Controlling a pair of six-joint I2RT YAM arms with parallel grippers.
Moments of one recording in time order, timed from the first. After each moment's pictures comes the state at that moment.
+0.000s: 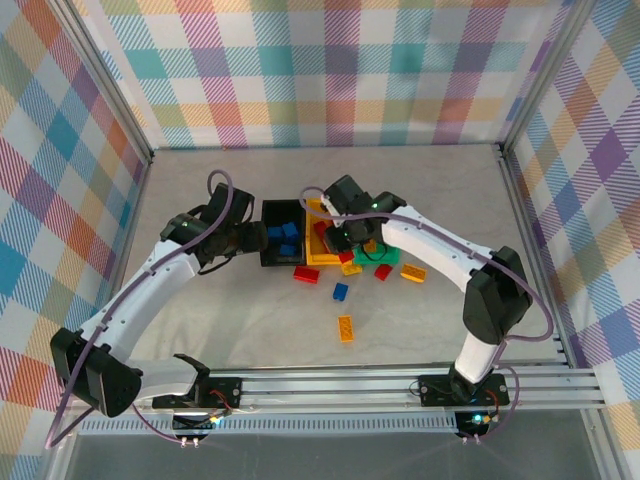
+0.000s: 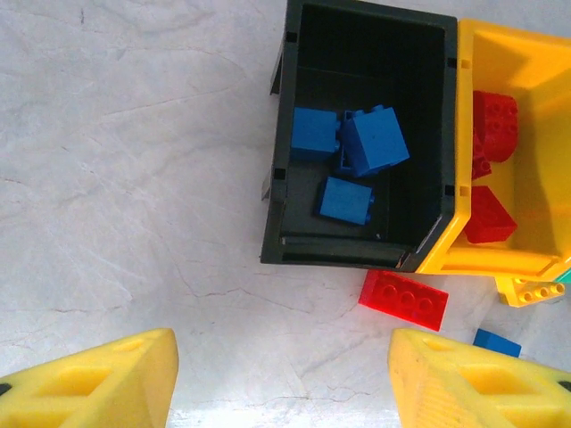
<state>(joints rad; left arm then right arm) -0.46 1.26 1.22 -0.95 -0.18 -0.55 0.74 1.74 1.50 -0.86 0.03 0.18</state>
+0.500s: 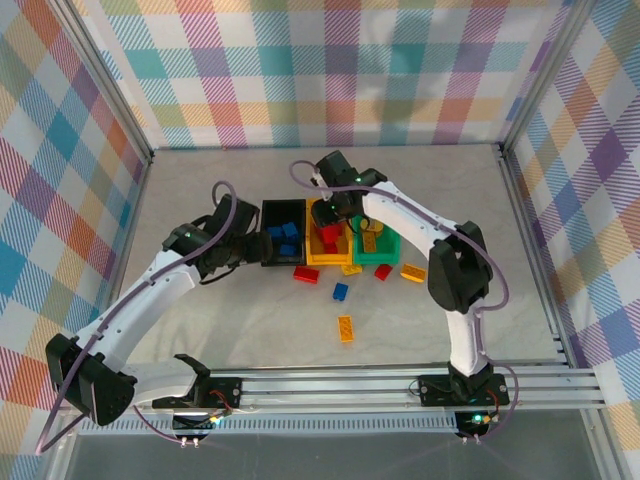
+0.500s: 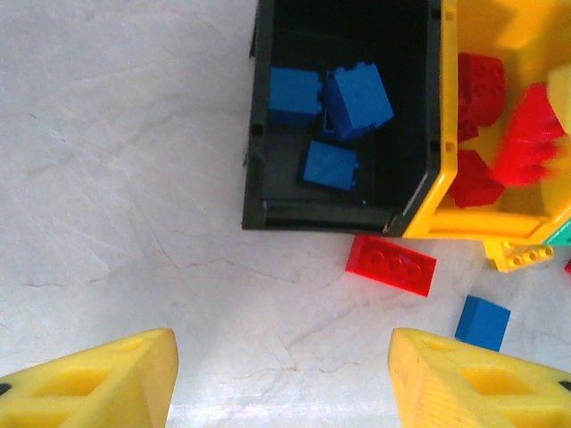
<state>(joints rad) -0.54 1.21 1.15 -0.95 -0.17 -0.60 0.65 2.05 1.82 -0.83 -0.01 0.16</state>
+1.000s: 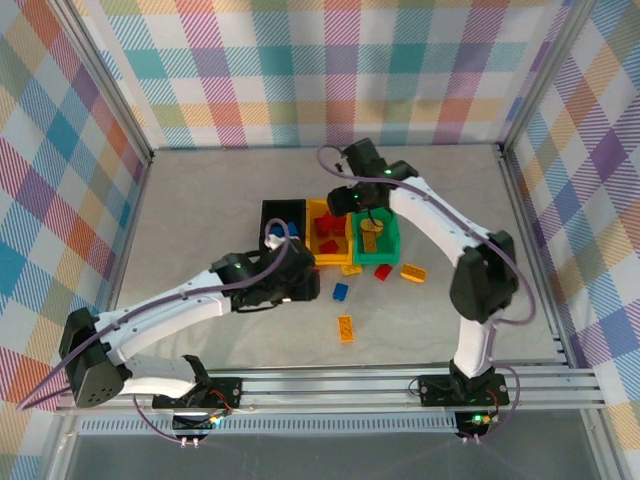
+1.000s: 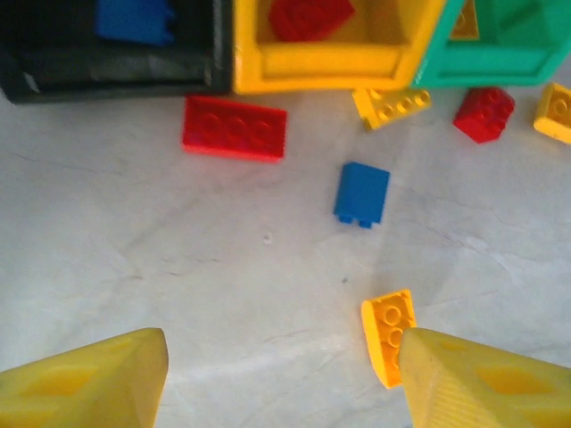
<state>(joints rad) -1.00 1.29 1.07 -0.85 -0.23 -0.90 0.55 1.83 1.70 -0.84 -0.01 0.19</state>
